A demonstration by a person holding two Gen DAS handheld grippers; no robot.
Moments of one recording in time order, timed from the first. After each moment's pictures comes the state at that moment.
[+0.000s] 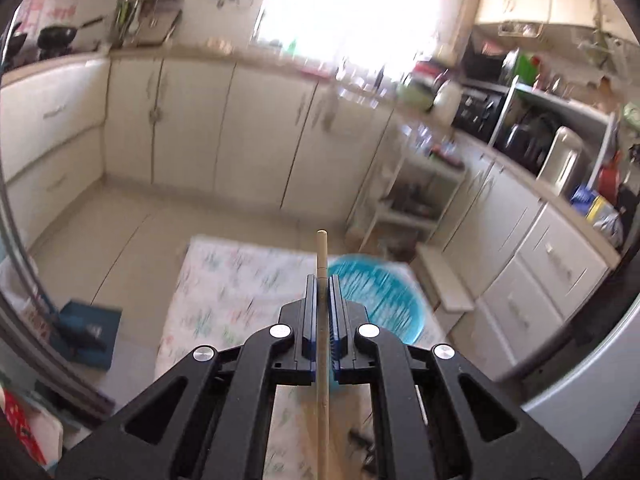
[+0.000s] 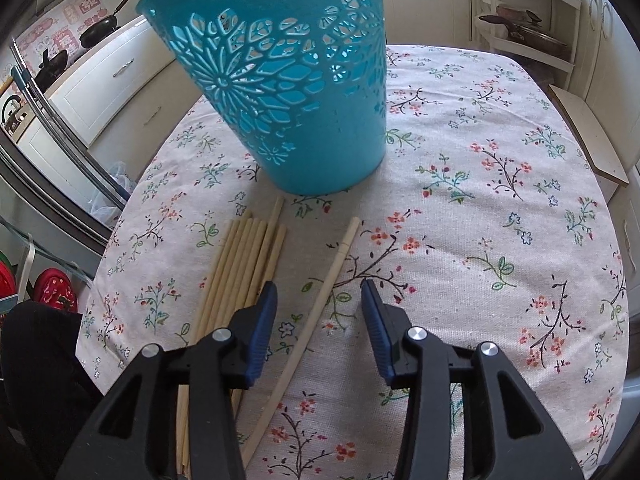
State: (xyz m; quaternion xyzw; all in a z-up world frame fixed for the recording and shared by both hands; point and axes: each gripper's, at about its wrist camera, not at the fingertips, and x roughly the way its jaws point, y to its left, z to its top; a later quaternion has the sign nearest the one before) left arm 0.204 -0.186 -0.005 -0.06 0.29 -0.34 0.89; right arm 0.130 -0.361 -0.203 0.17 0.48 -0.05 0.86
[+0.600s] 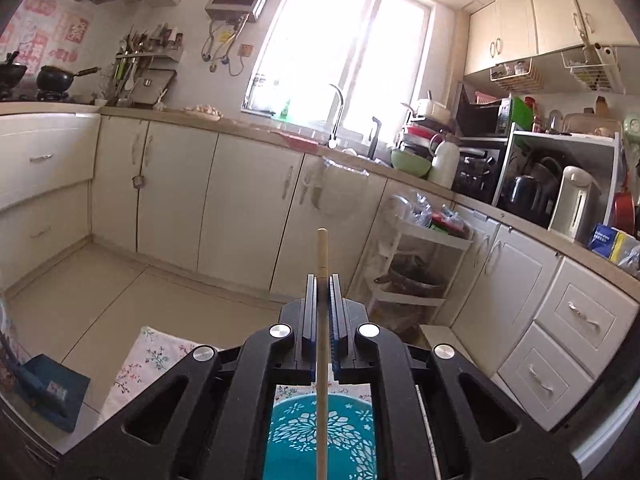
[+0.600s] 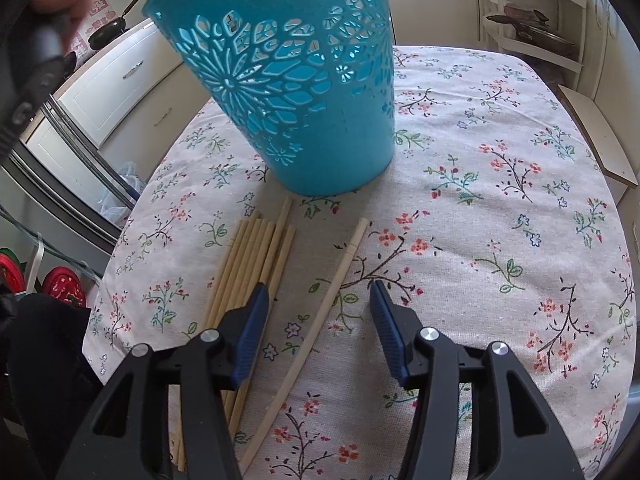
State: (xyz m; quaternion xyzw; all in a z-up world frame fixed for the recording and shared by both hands) left arm 0.261 -0.311 -0.031 -0.09 0.18 -0.31 0.93; right arm 0.128 -0.363 -0.204 0.18 0.47 -0.03 0.86
